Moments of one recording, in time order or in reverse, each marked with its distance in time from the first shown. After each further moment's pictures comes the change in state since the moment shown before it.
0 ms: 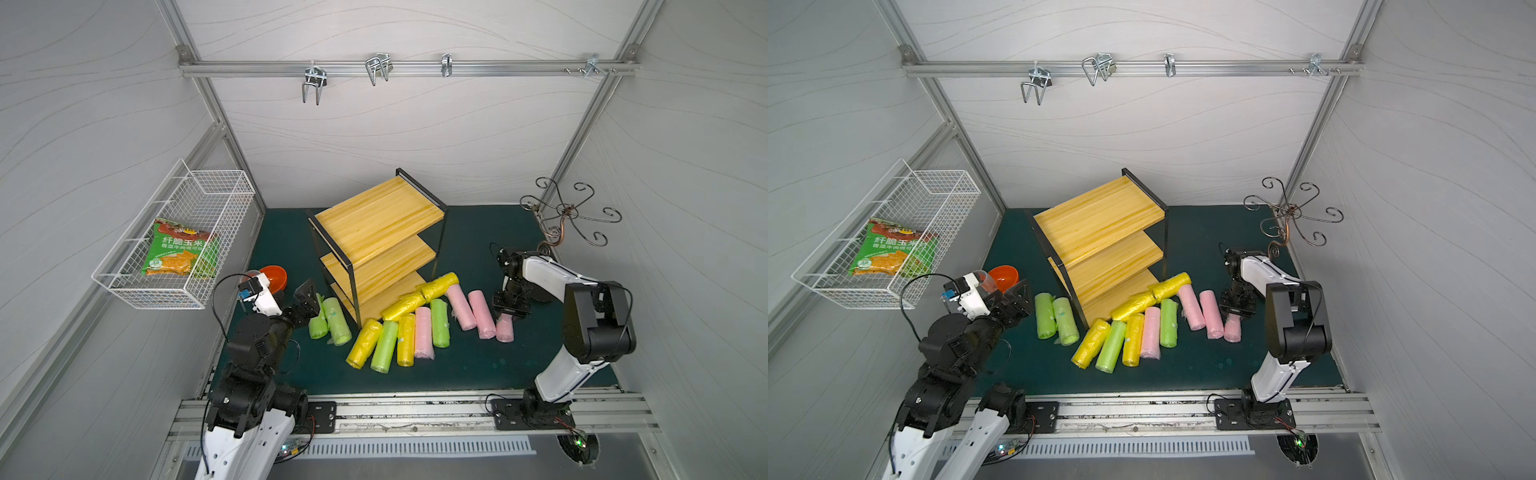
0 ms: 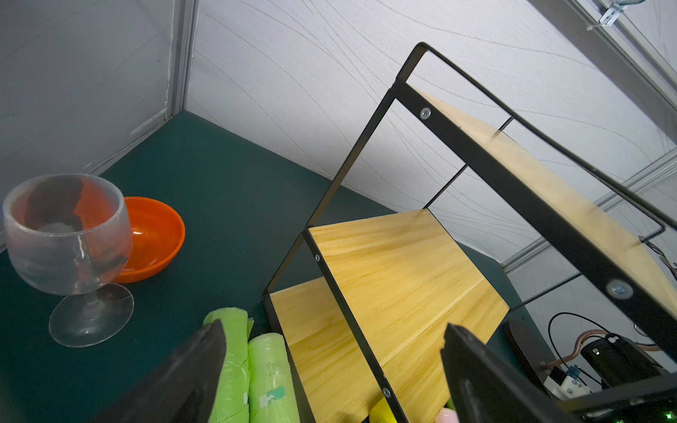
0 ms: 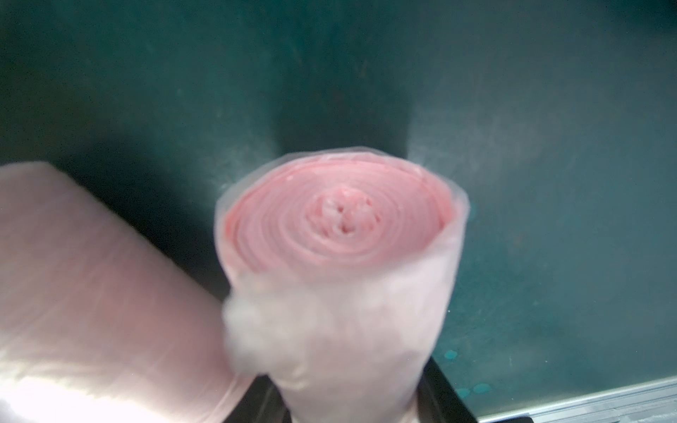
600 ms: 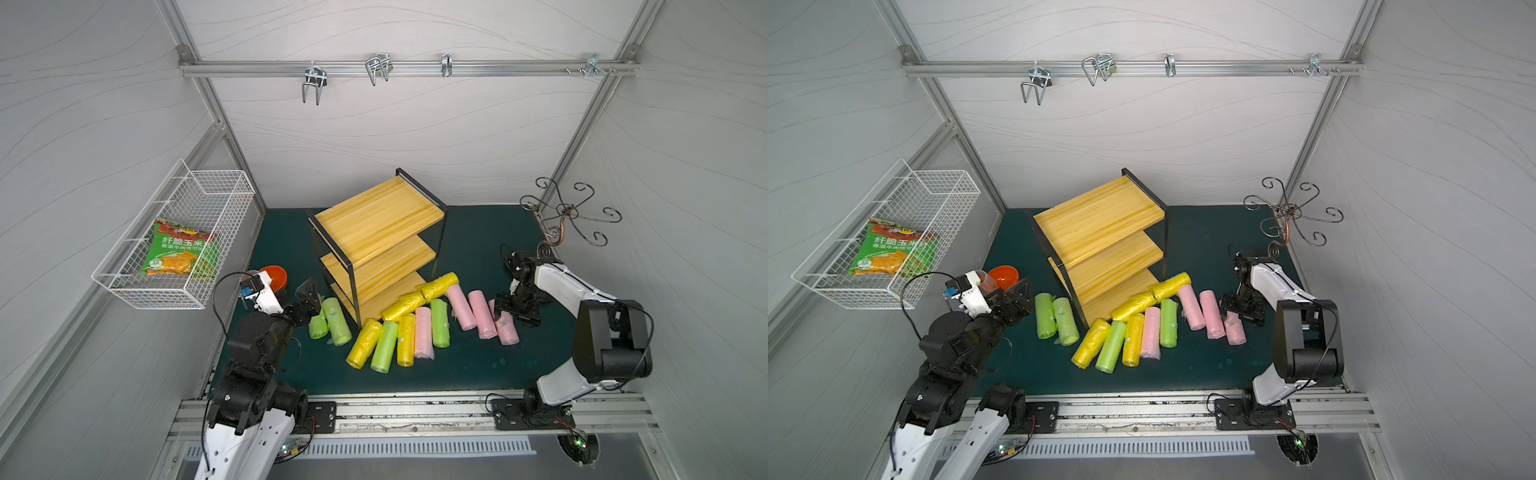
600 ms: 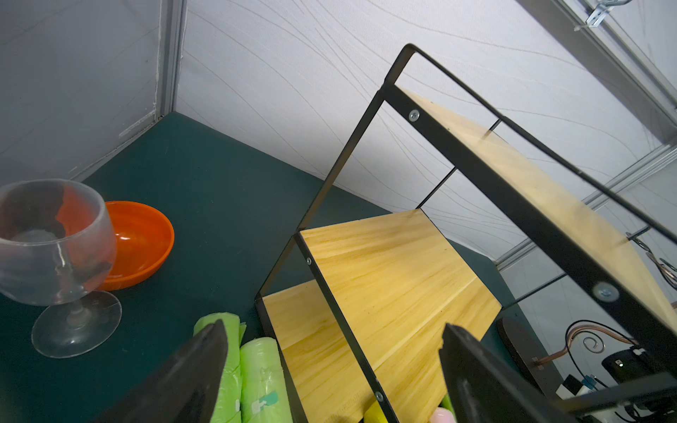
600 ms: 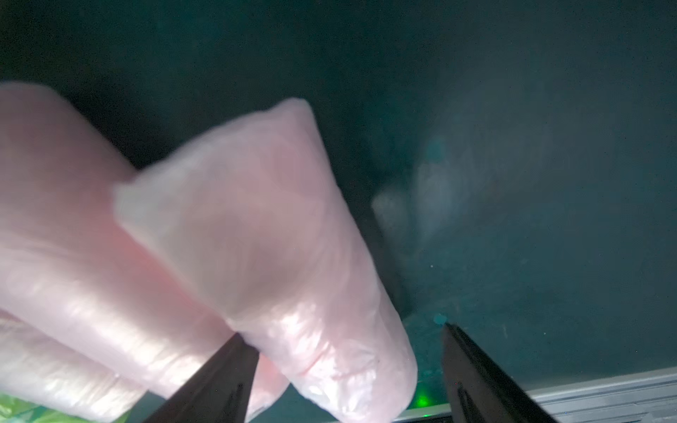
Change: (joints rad) left arm 0.000 0.004 0.000 0.026 0.021 0.000; right arm -0.056 -0.125 -0.072 -0.006 -0.053 -0.014
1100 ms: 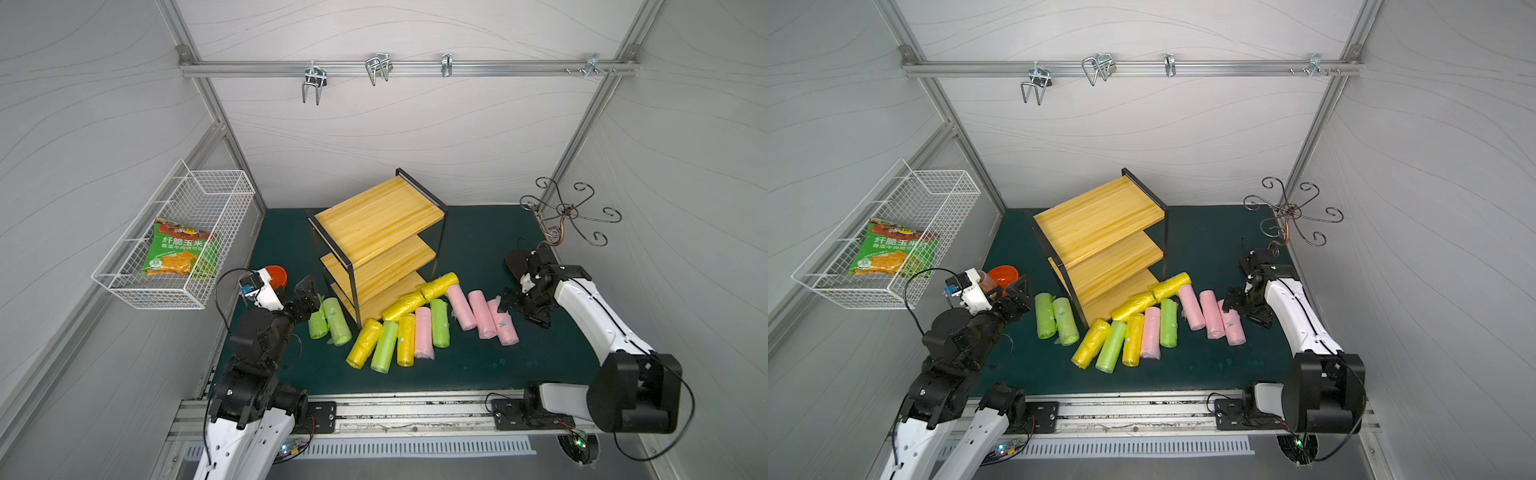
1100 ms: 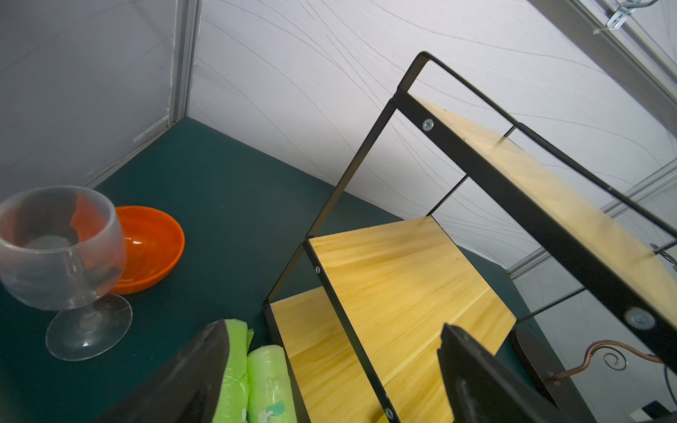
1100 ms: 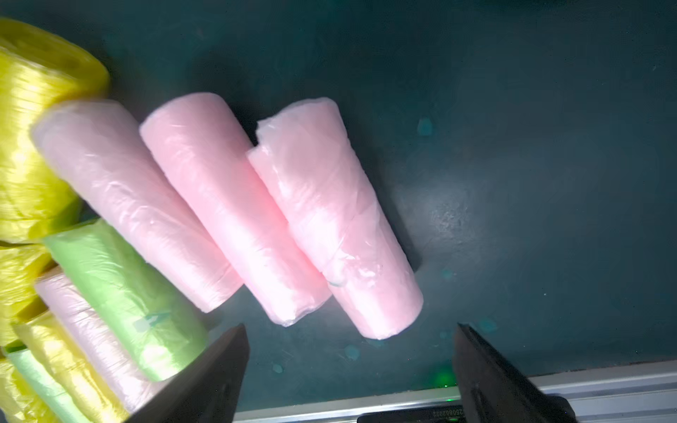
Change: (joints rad) left arm 0.001 0.035 0.000 0.019 -0.026 0.008; right arm -0.034 -0.257 -0.036 -0.050 -0.097 0.013
